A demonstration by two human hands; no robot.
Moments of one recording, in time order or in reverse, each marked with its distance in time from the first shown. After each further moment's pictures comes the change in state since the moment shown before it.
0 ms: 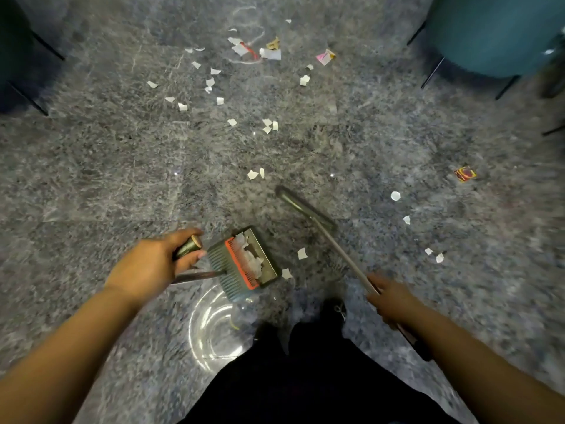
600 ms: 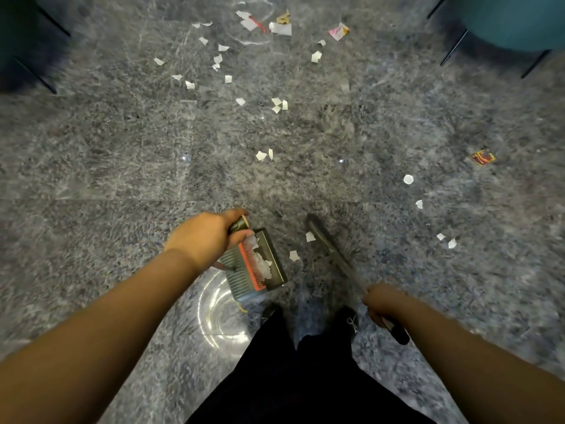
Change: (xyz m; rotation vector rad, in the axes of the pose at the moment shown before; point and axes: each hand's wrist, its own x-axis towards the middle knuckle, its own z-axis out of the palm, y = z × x) left_hand 0.023 0.030 0.050 0.173 -0.111 0.079; right_hand 0.013 0.011 0.060 -0.212 -0.067 0.183
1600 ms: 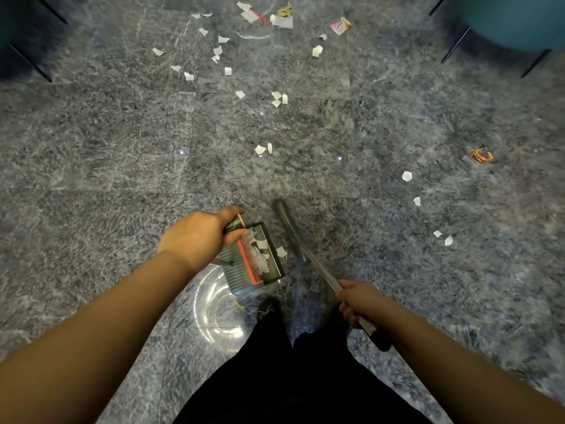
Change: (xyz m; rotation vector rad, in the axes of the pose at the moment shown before) left_hand -0.025 0.007 -0.003 0.065 -0.015 -0.033; right_hand -0.030 -0.028 0.028 0.740 -0.250 0.037
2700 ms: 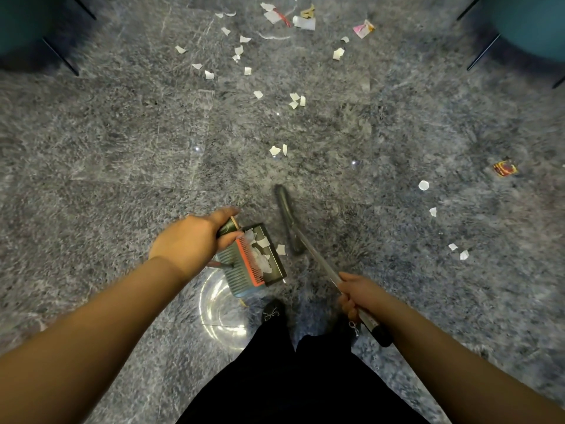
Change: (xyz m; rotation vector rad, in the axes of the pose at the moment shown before) left_hand -0.016 -0.023 0.002 -0.038 0.074 -0.076; right_hand 0.030 -0.023 0.003 0.077 -0.058 -0.011
